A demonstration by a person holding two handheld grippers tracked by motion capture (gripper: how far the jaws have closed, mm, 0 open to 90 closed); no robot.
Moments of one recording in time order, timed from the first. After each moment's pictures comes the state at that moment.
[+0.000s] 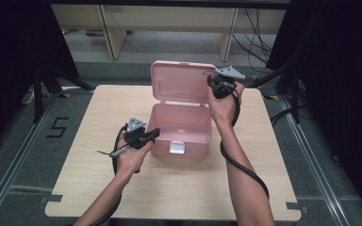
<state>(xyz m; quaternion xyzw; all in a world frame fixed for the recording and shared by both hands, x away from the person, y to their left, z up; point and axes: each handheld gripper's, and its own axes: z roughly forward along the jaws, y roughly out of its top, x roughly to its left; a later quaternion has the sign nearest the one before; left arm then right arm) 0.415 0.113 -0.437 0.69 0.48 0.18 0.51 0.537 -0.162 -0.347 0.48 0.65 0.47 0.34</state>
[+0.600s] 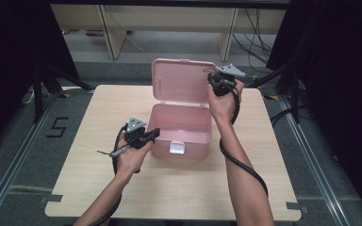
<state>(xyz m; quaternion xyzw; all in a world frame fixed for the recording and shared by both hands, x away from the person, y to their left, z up) 0.415 0.112 -0.438 0.69 0.48 0.18 0.51 0.543 -0.162 -0.344 0.49 0.65 0.48 0.34</state>
